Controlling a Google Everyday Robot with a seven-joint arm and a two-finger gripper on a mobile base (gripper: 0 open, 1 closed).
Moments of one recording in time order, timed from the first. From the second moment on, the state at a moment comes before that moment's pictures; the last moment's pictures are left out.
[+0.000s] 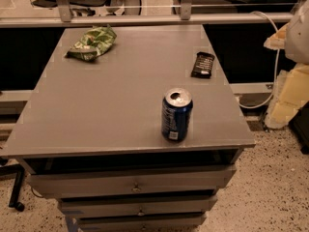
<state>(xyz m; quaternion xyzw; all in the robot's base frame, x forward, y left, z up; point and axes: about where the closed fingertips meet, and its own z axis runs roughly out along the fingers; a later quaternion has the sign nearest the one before) 0.438 -0.217 0.976 -0.60 0.78 -0.03 0.16</state>
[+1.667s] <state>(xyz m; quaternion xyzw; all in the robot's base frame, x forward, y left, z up) 0.487 -0.139 0.886 -0.59 0.72 0.16 0.33</state>
